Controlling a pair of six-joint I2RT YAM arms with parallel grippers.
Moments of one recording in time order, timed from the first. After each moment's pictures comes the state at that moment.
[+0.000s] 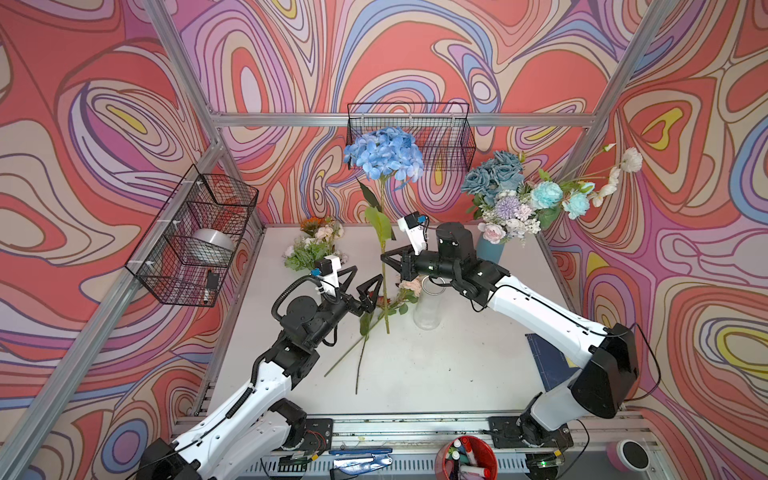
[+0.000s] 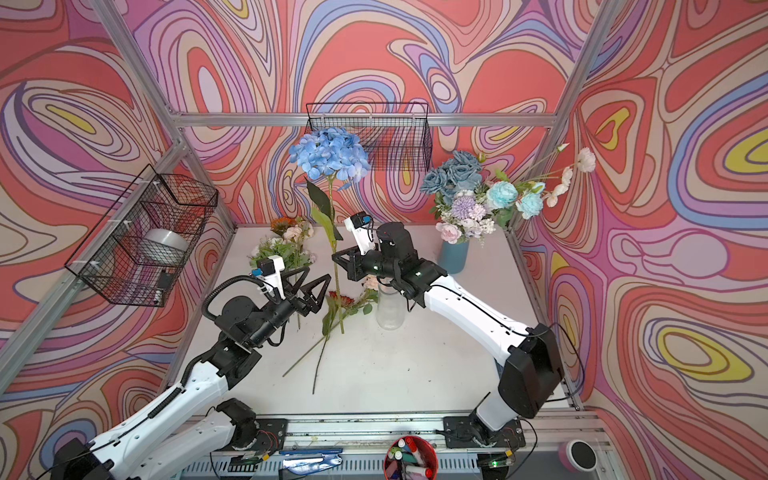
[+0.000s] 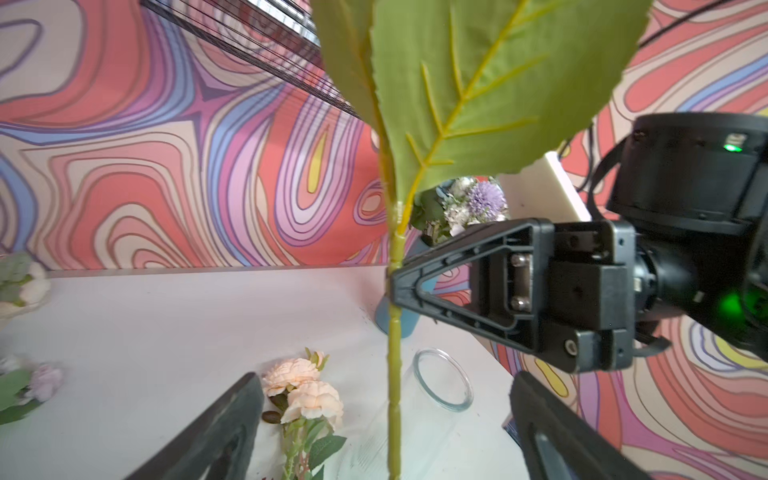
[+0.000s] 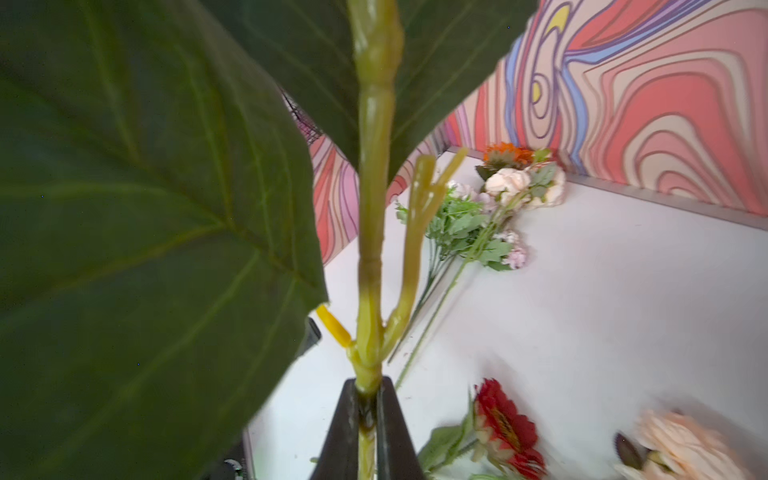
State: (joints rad) left arm -0.52 0.85 0.53 0.42 0.08 -0.47; right arm 0.68 1.54 1.39 -0.14 -0.36 0.32
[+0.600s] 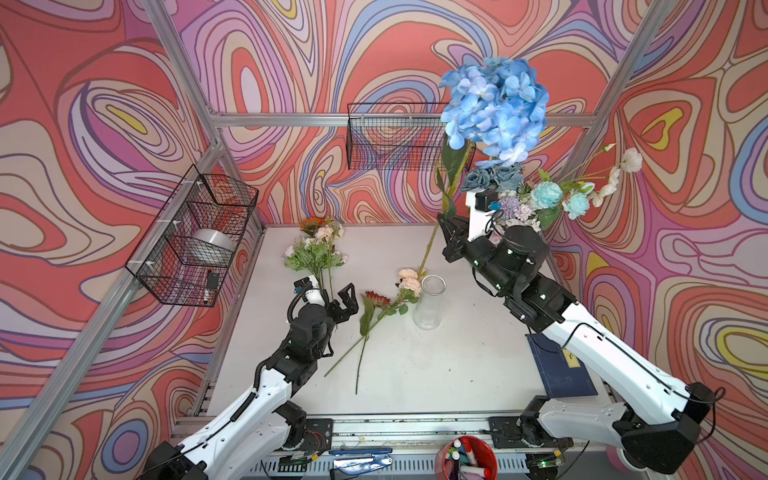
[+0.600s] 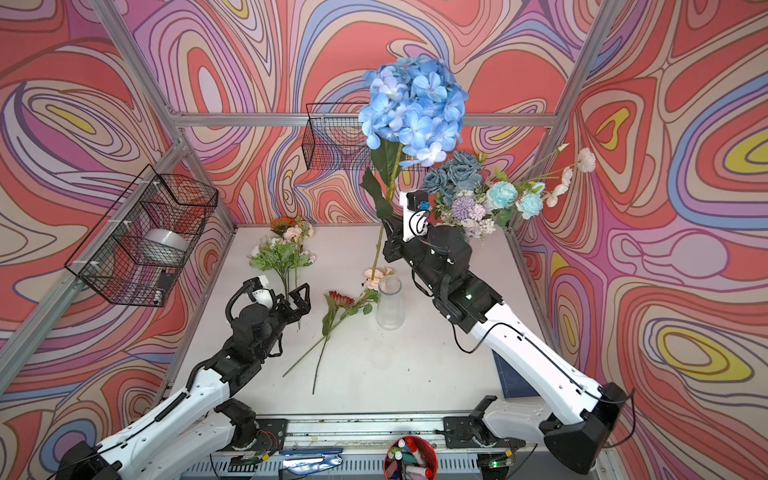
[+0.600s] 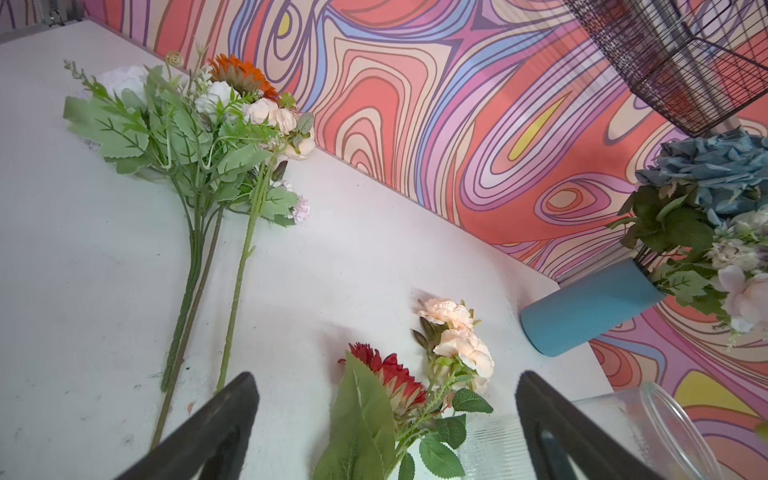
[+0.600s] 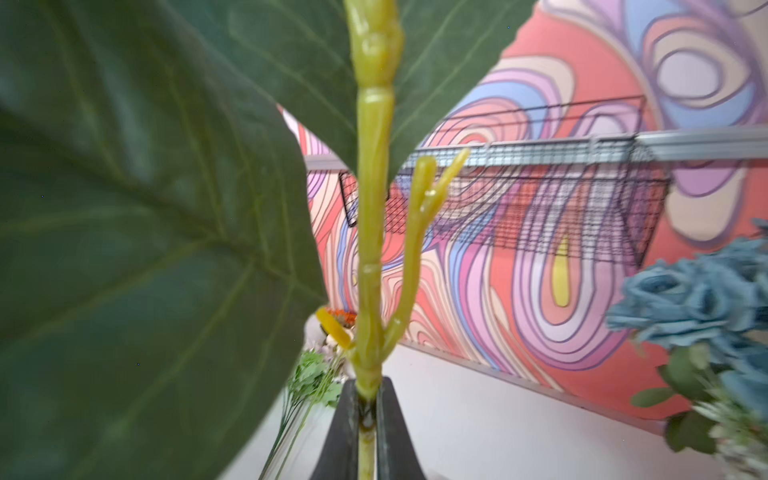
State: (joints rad) left arm -0.48 0.85 0.42 0.18 -0.29 -0.71; right arm 0.68 1.19 1.29 -0.01 0.19 0.12
